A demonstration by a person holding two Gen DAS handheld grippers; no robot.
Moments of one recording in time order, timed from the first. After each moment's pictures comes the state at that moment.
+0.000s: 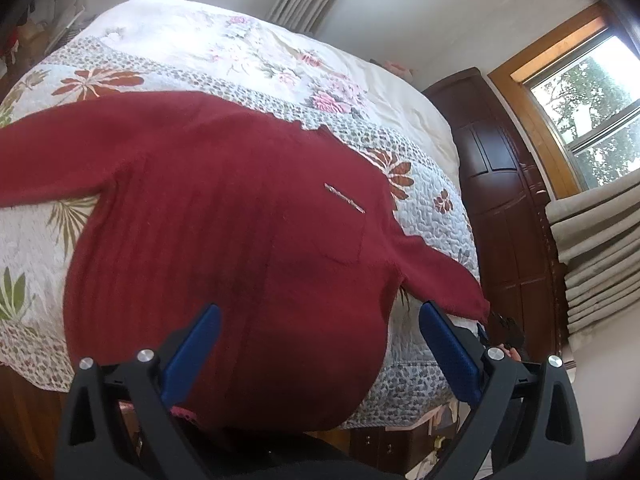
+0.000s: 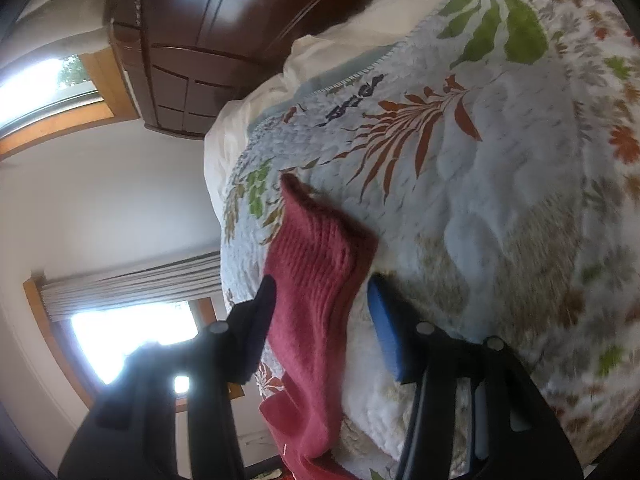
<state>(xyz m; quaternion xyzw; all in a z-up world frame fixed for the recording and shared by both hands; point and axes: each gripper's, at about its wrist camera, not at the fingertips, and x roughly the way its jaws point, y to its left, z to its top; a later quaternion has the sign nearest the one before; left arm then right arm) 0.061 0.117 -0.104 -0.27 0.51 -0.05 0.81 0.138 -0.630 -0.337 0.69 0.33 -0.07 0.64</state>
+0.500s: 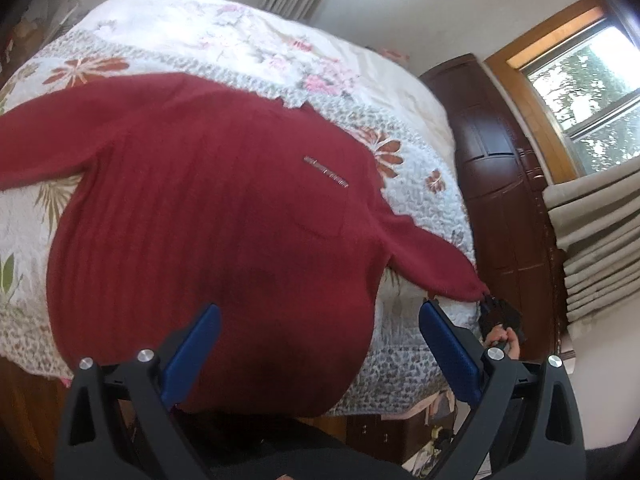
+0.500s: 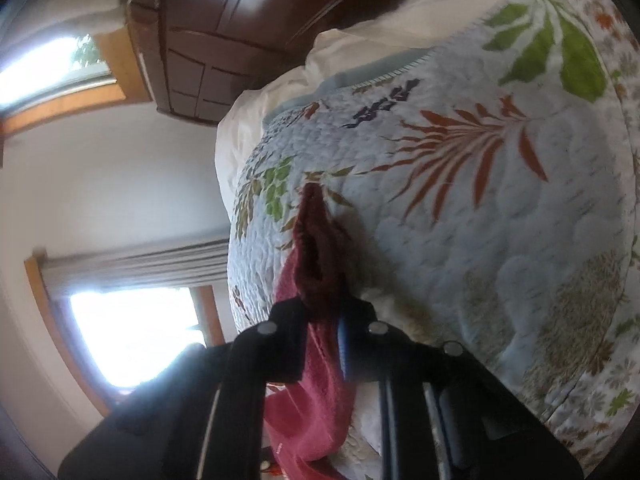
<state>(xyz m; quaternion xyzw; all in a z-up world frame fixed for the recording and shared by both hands) 0.054 0.087 -0.108 -0.26 0.53 -0.05 0.80 0.164 -0.634 -0.328 0.66 0.34 -0.04 0.67</state>
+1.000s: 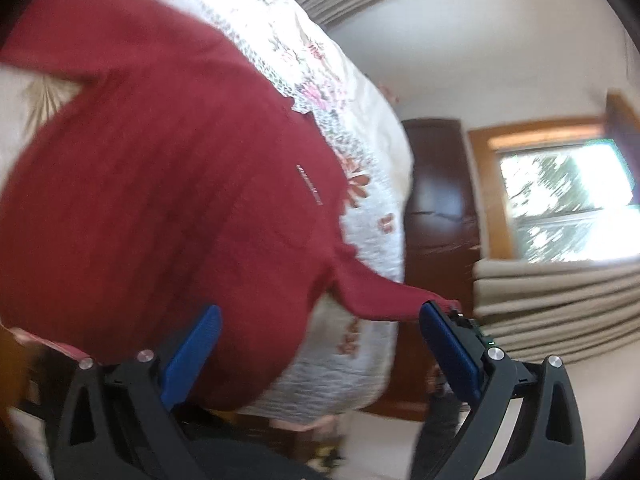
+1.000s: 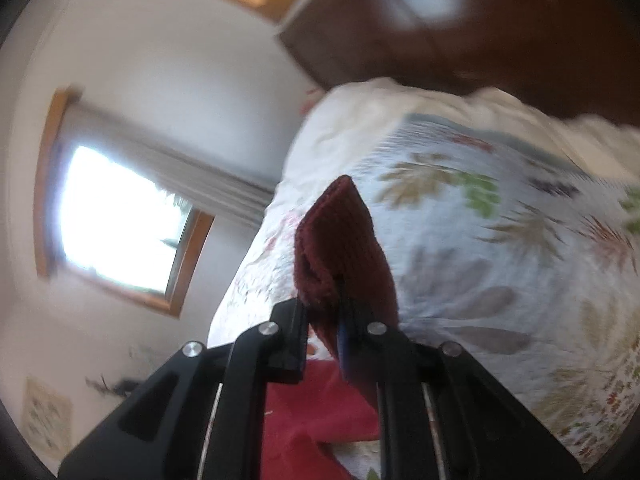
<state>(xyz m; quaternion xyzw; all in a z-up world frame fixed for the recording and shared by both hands) 0.031 0.149 -0.138 -0.49 0.46 -0.10 0.74 0.218 -0.518 -0.135 0.45 0.34 0.07 0.83</state>
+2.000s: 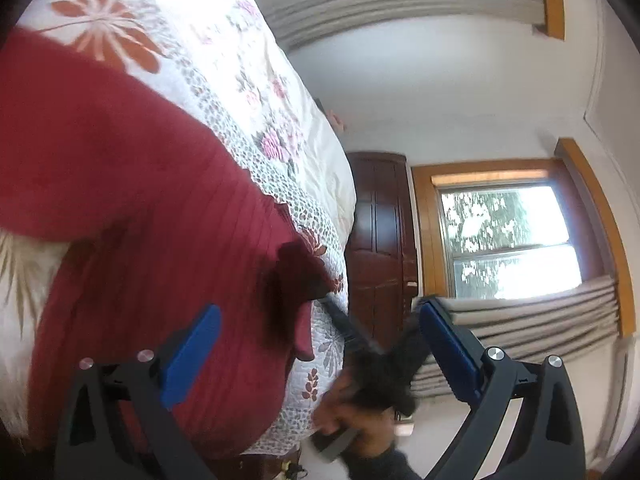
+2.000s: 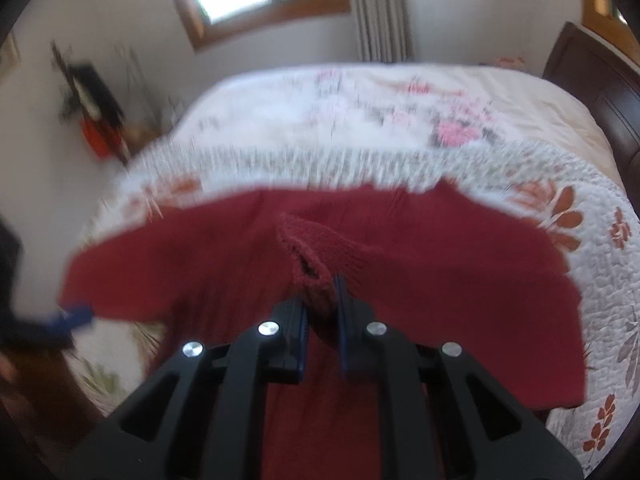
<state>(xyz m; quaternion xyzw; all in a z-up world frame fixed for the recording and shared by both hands) 0.124 0.325 -0.162 -0.54 0.40 -0.20 0.71 0.206 0.059 -0.166 -0.04 0.48 0.23 0.84</state>
